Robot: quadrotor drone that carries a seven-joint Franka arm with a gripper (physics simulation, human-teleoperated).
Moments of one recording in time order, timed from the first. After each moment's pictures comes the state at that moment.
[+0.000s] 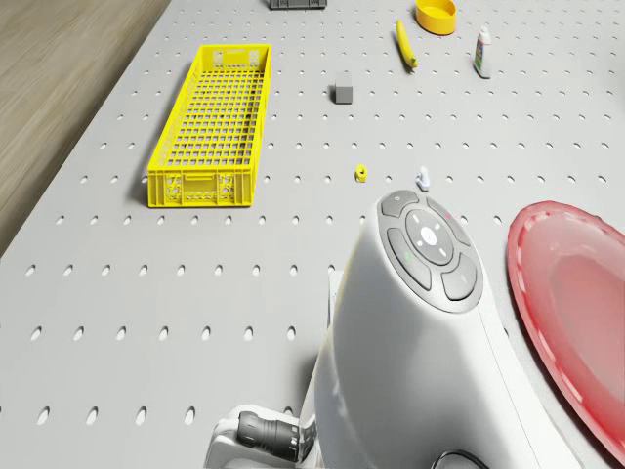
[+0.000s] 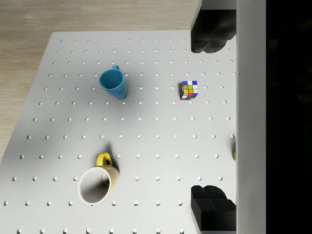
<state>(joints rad) -0.83 -0.97 1.16 -2.87 -1.91 1.22 1.43</state>
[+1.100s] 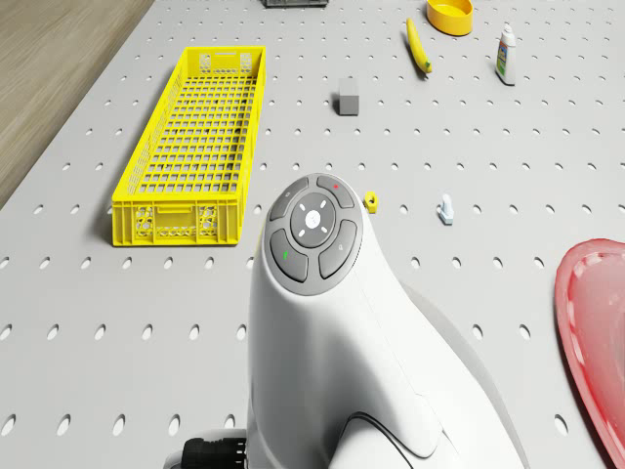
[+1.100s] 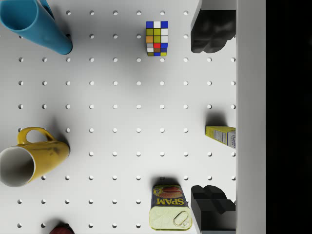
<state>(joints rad) -1.06 -1.12 1.28 -2.89 -1.96 1.20 1.59</state>
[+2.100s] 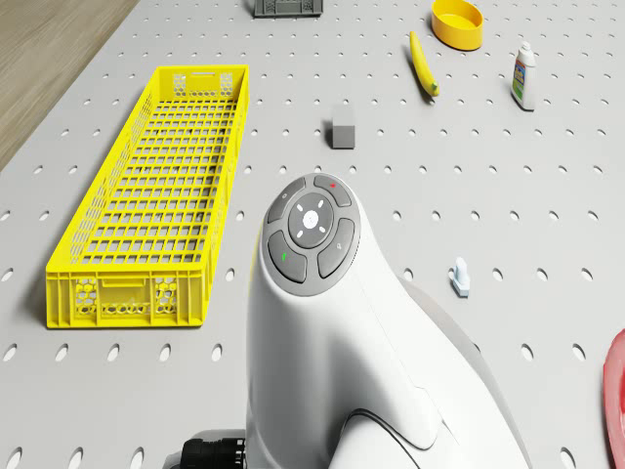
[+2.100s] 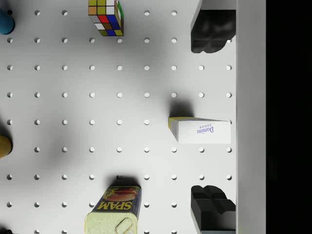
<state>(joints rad) -1.09 -1.22 1.31 -2.89 -1.91 1.29 1.62</state>
